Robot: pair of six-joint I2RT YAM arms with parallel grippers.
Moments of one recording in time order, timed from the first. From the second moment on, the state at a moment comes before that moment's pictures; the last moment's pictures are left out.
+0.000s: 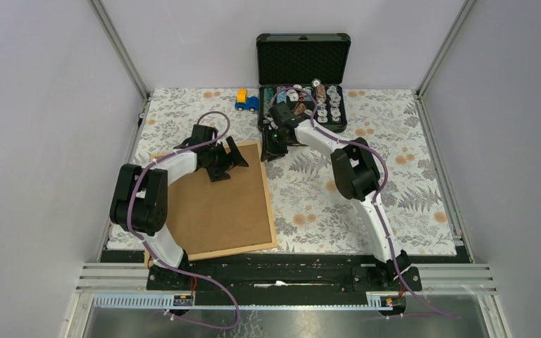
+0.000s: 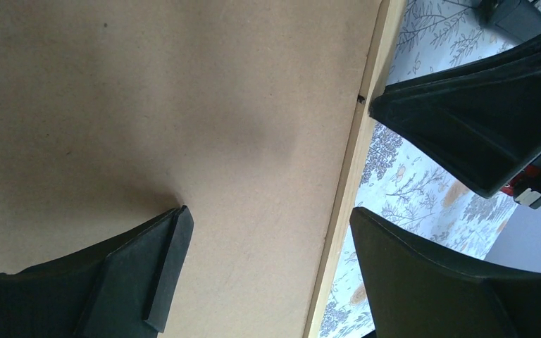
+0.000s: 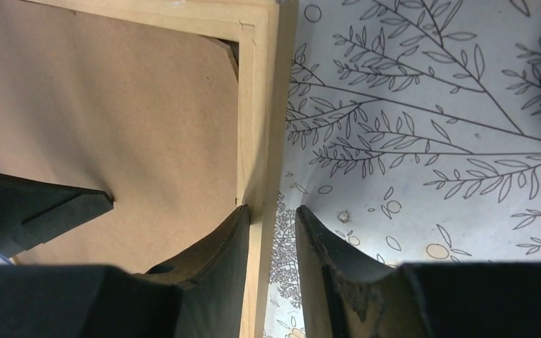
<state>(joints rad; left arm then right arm) -0.19 1.71 0.99 -0.27 0.35 -0.66 0.60 2.42 1.99 -0.64 -0.31 0.49</state>
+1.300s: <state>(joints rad) -0.18 1.72 0.97 -0.24 0.35 -0.73 0.70 2.45 2.08 -0.70 -0.01 0.51</state>
